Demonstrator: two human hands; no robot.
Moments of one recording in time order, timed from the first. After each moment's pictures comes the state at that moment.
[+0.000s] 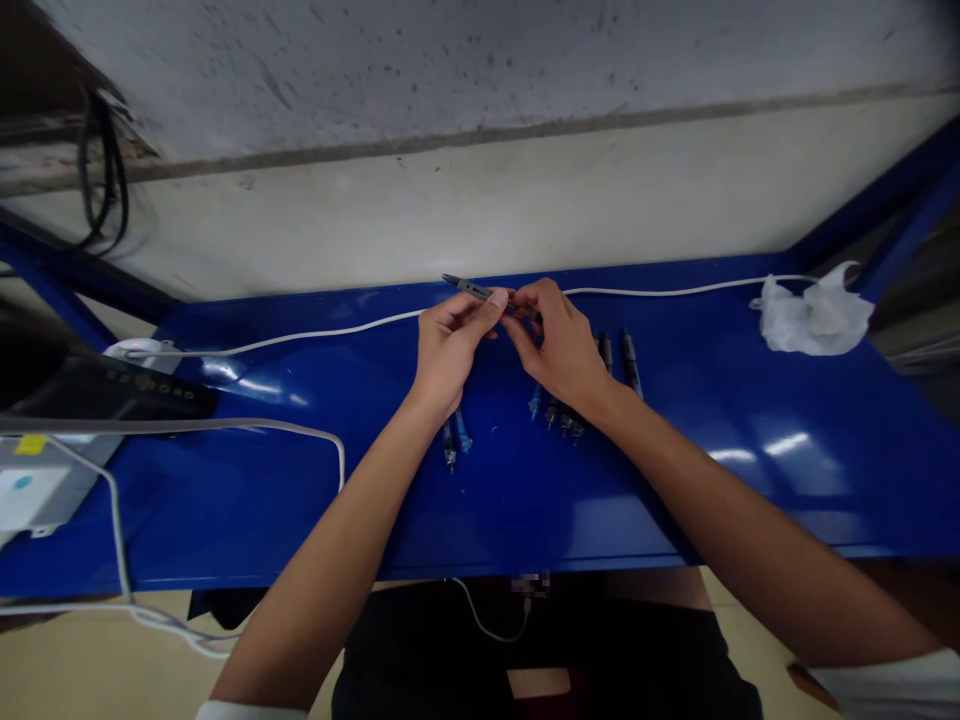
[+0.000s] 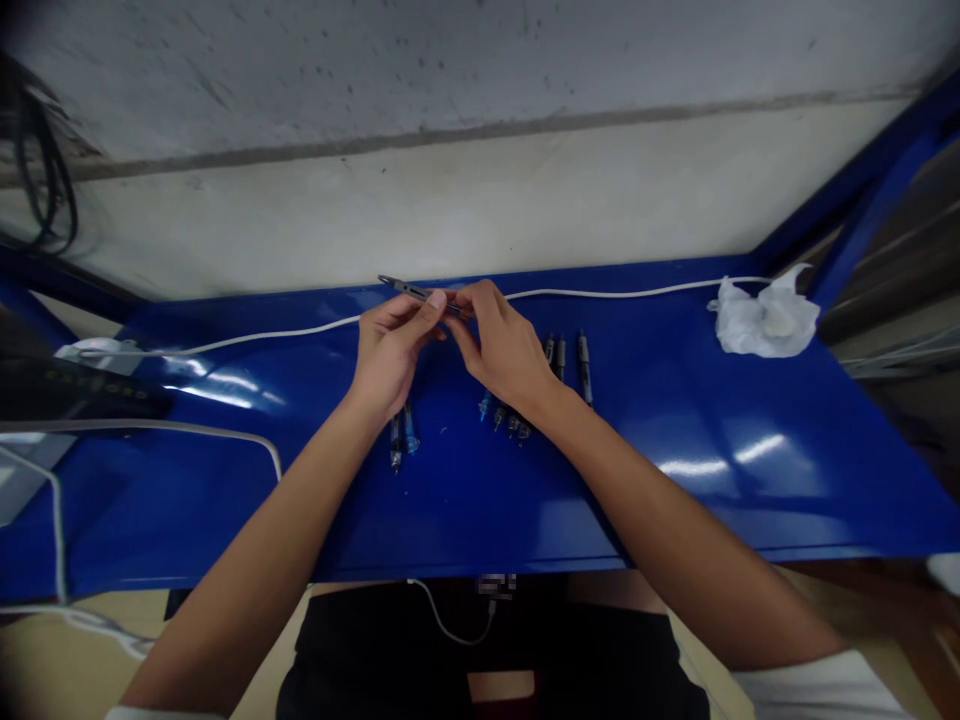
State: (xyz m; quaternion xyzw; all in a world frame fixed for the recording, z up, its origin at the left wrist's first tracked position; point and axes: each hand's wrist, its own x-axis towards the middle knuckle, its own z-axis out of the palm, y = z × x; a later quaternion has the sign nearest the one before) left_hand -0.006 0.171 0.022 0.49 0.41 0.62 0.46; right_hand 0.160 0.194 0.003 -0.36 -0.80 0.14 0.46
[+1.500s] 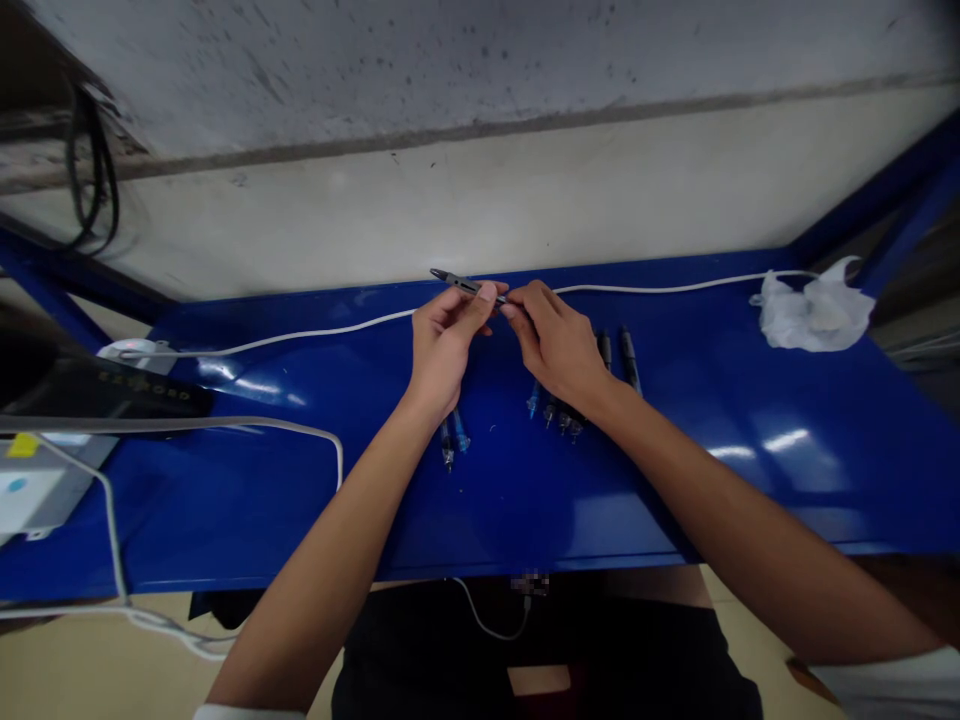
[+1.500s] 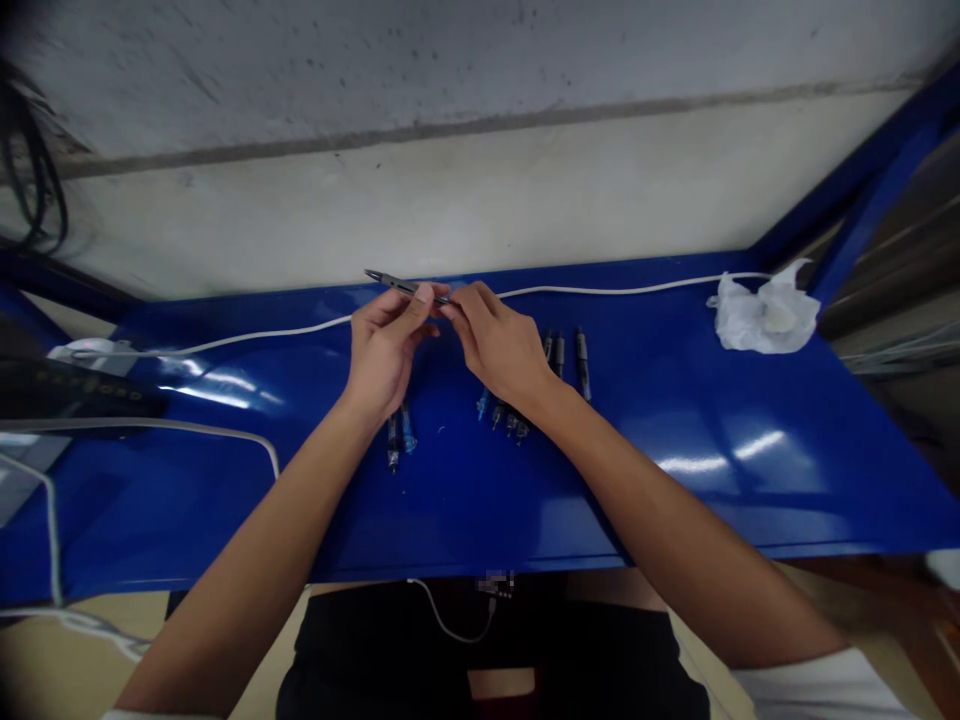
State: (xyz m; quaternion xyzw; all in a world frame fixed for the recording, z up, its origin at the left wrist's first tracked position) left_hand -0.007 0.169 0.023 0.49 0.43 0.62 0.44; right_hand 0.160 0.189 0.009 -0.39 -0.82 0.10 0.41
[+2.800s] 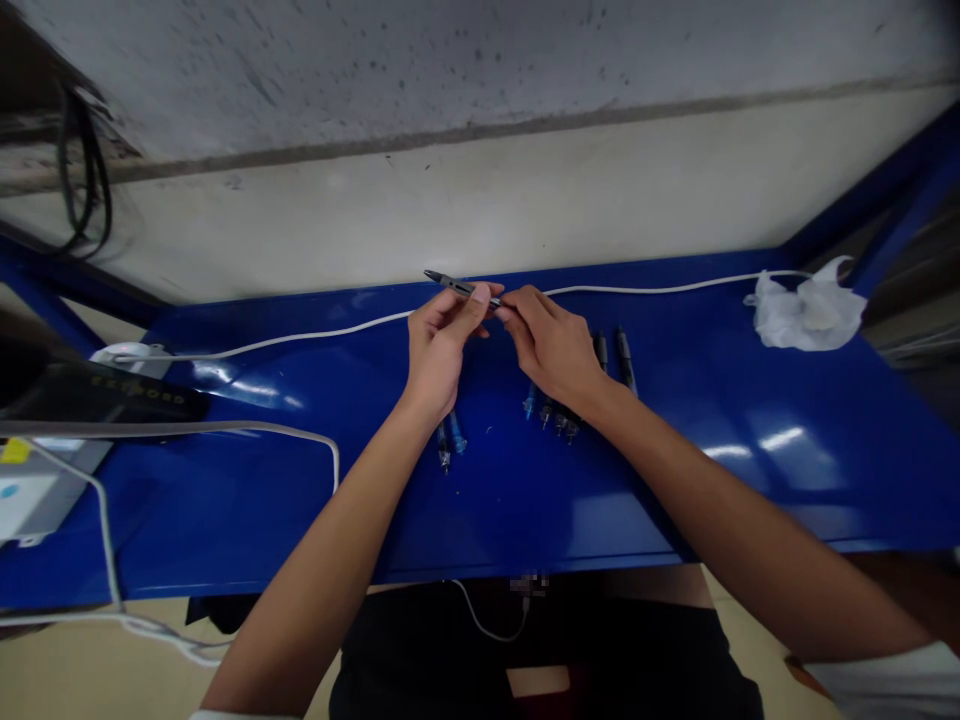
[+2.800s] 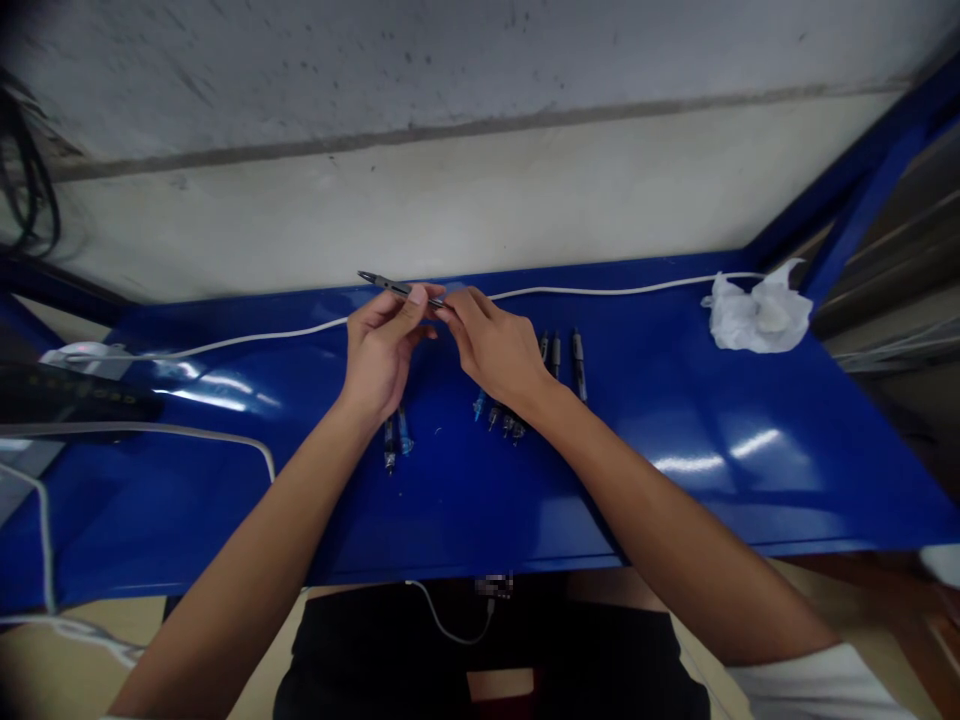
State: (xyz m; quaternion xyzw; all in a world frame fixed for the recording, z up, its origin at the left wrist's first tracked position) left_hand -0.006 0.169 0.022 0.49 0.42 0.62 0.45; right_hand 0.161 0.188 0.011 -0.40 -0.83 0.08 0.38
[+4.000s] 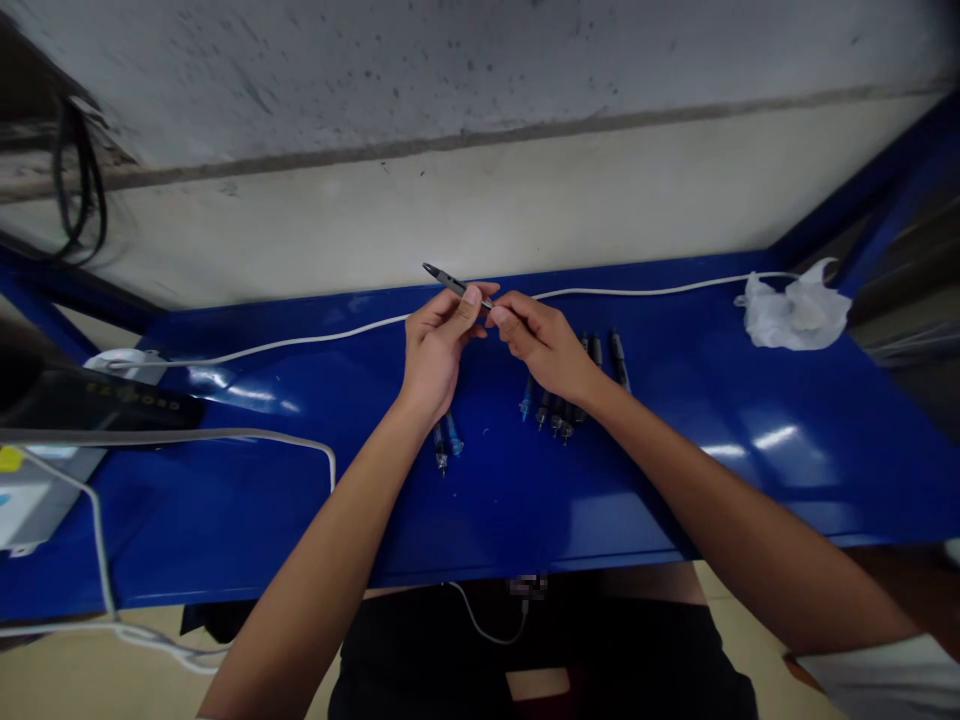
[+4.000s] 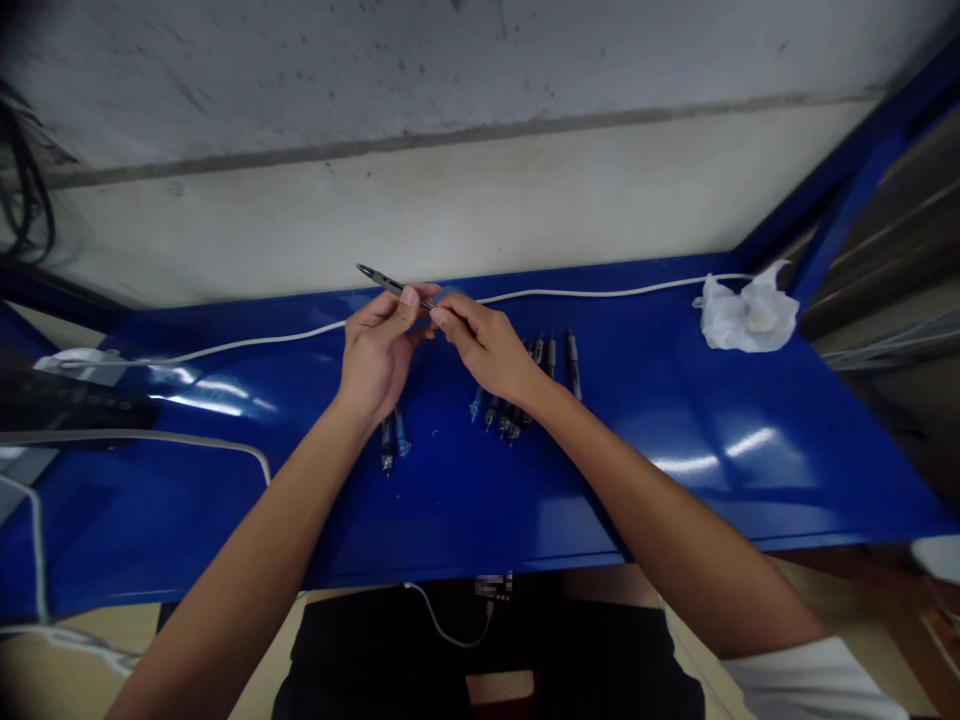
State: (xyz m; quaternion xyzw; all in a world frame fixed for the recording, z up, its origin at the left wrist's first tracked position) left_hand -0.006 0.172 0.022 0.48 0.39 0.62 0.48; right_hand 0.161 0.196 0.014 -0.28 -0.73 0.42 0.45
